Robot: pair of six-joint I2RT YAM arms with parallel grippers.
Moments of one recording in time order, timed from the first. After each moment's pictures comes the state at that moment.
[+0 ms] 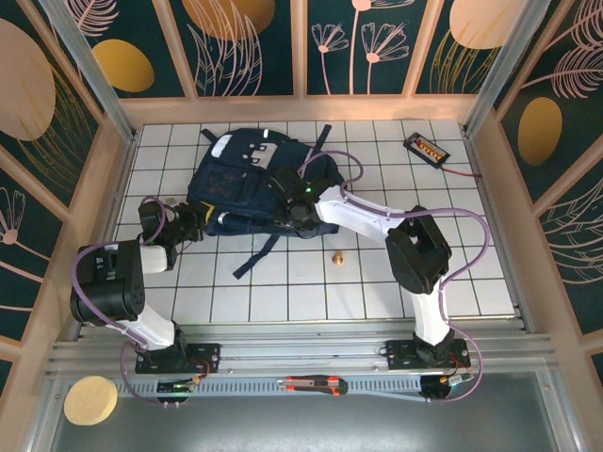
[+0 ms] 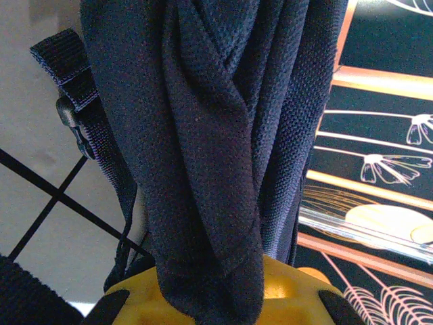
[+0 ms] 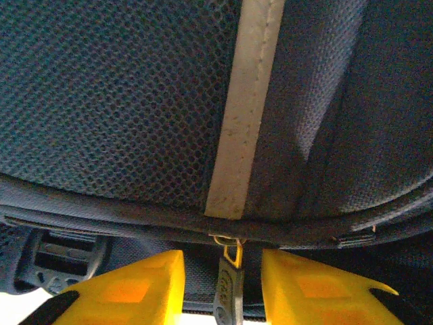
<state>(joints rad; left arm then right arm) 0.13 1.59 0.47 0.66 0.69 -1.40 0.85 1.99 1.60 -0.73 0.06 0.96</state>
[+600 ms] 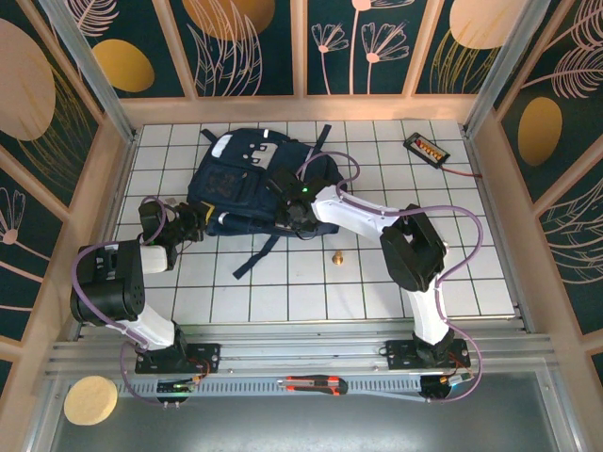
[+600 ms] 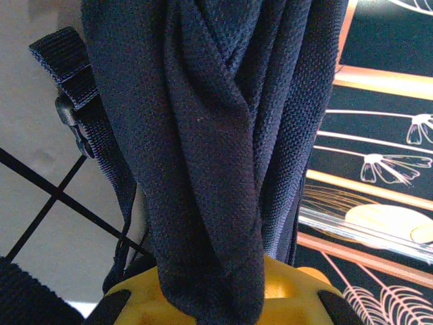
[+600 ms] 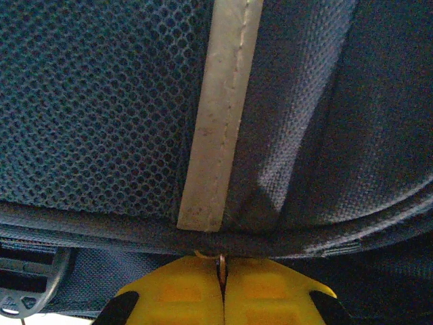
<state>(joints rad) 0.13 1.59 0.47 0.66 0.69 -1.40 0.85 2.02 1.63 -0.78 0.08 0.93</state>
